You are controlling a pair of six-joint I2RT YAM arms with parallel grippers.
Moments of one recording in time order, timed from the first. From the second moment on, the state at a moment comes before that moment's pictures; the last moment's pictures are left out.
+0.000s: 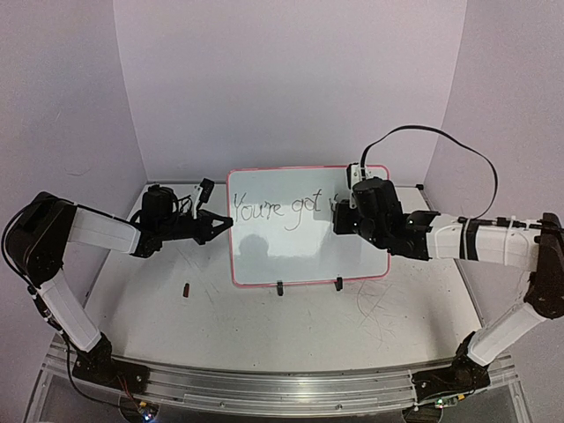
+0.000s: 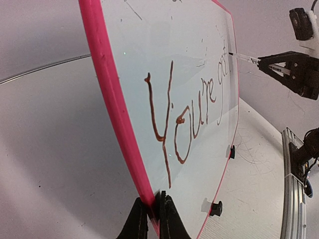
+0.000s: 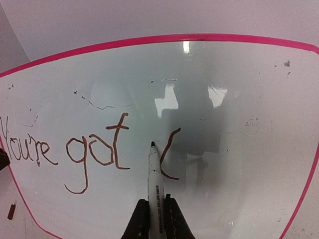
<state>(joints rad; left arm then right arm) -0.43 1.66 0.79 0.55 0.64 -0.15 0.81 1.50 1.03 0.00 0.48 0.38</state>
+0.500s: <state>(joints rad) -0.43 1.66 0.79 0.55 0.64 -0.15 0.81 1.51 1.05 -0.03 0.54 0.41</state>
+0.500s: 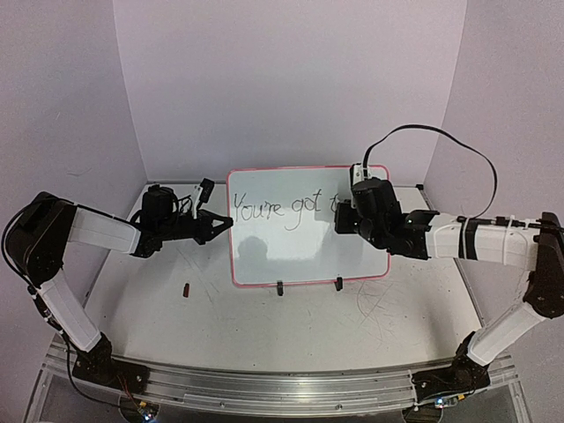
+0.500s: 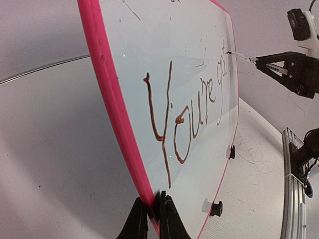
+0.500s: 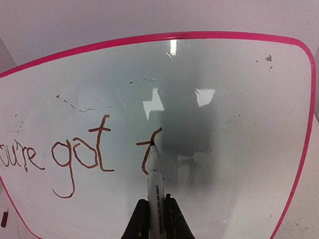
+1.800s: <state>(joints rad) -0.43 1.66 0.79 0.55 0.64 -0.15 0.73 1.47 1.06 -0.04 0.46 0.31</state>
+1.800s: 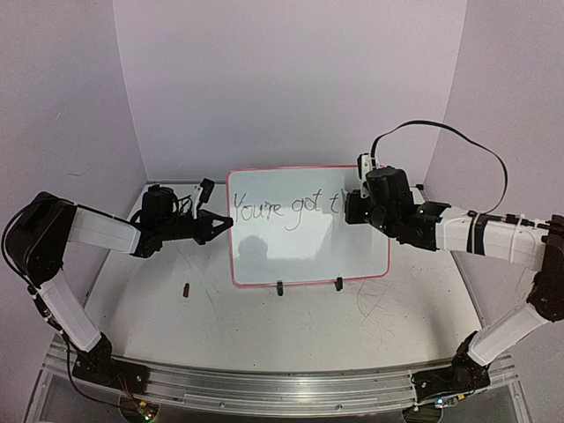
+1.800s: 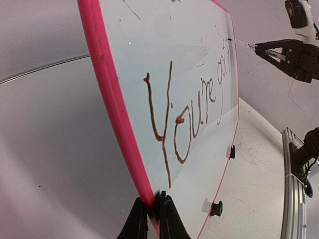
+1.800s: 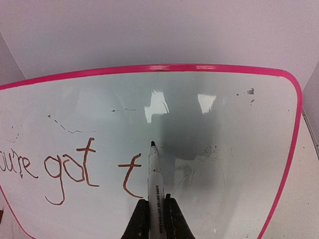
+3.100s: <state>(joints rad) -0.43 1.66 0.79 0.54 0.63 -0.15 0.74 1.46 1.02 -0.04 0.45 0.38</state>
